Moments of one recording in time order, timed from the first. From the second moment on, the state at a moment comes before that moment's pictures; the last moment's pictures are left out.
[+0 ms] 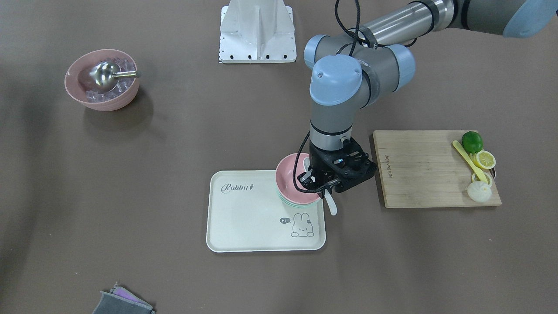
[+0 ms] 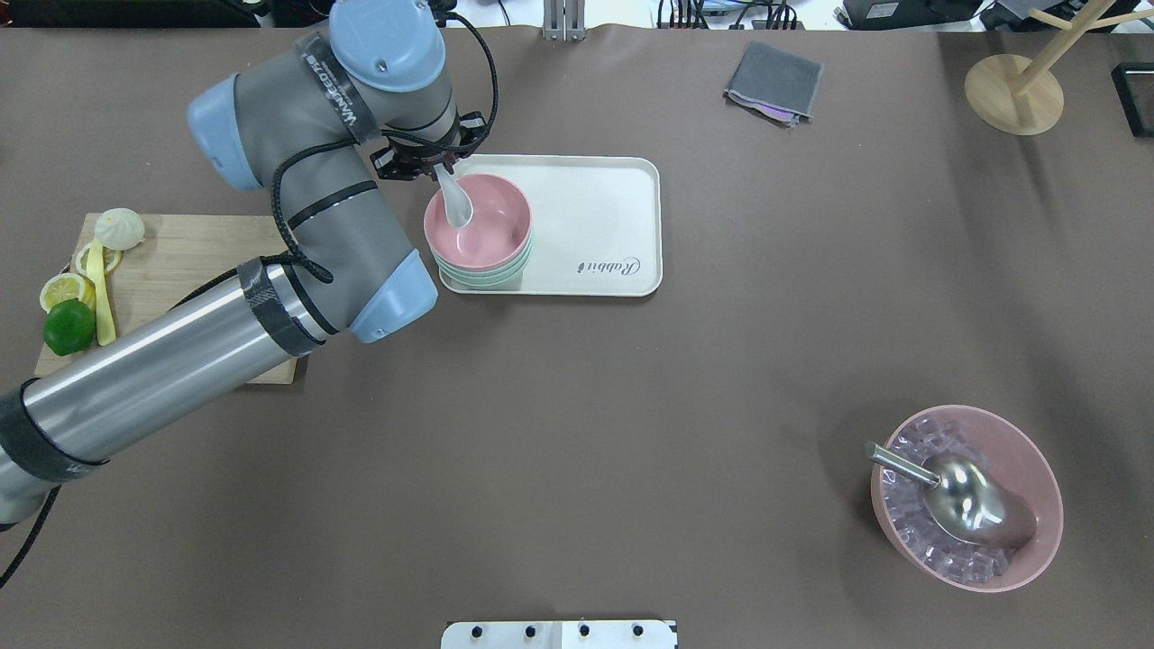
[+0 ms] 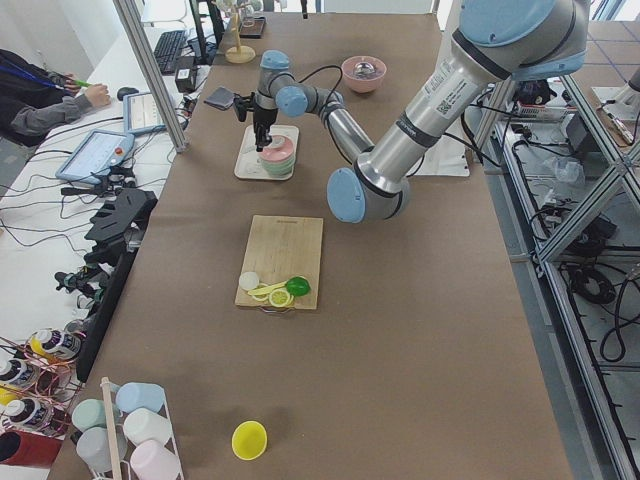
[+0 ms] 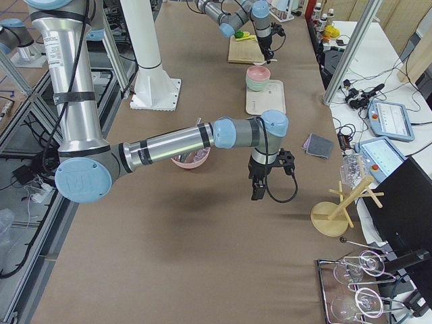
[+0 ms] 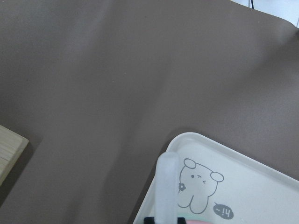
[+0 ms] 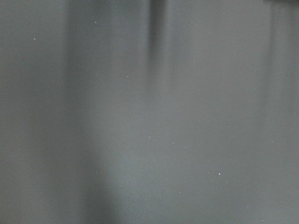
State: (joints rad) left arm -0.74 -2.43 -1.42 -1.60 -1.76 -1.47; right arm 1.39 -1.46 1.77 -1.82 2.21 0.09
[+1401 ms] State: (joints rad) left arm -0.68 -2.43 -1.42 -1.61 -1.73 -1.48; right arm 1.39 -1.48 1.77 -1.82 2.21 0.10
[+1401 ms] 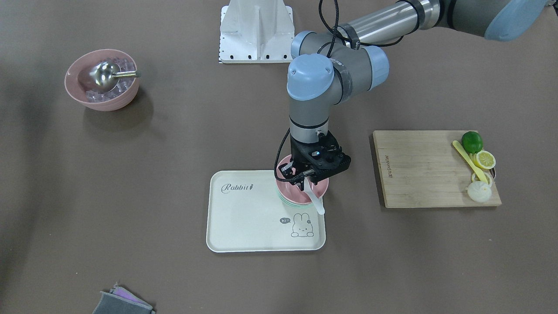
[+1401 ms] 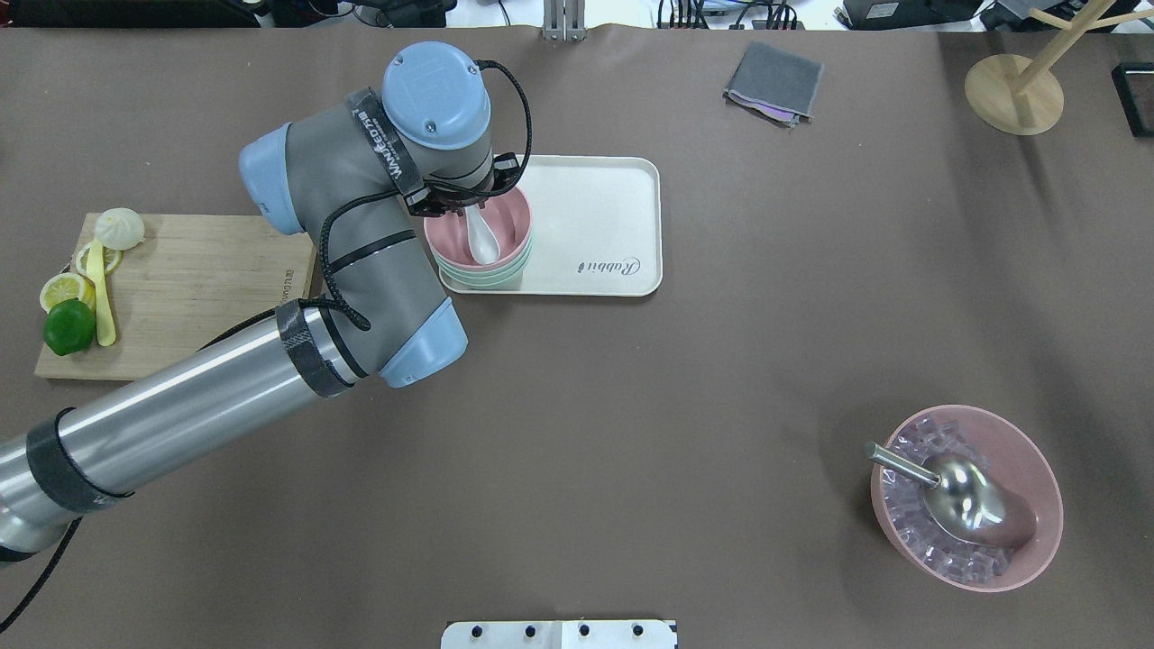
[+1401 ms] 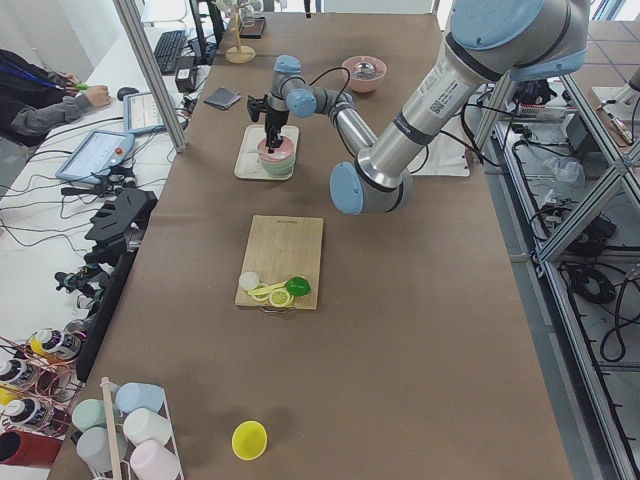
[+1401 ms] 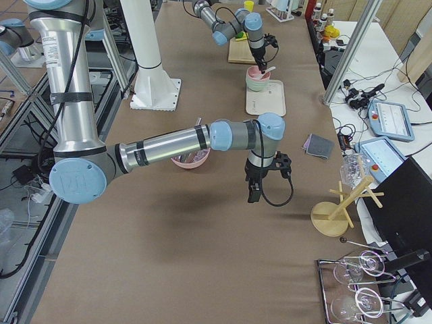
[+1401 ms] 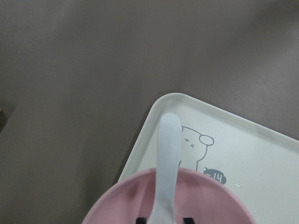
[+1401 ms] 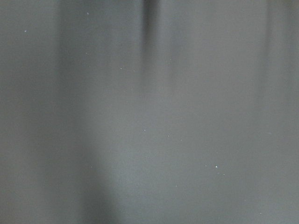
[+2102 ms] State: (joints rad) left arm -0.71 -2.35 -1.55 -1.59 -1.79 -1.30; right arm 1.39 -1.50 1.77 -1.82 2.20 0.10
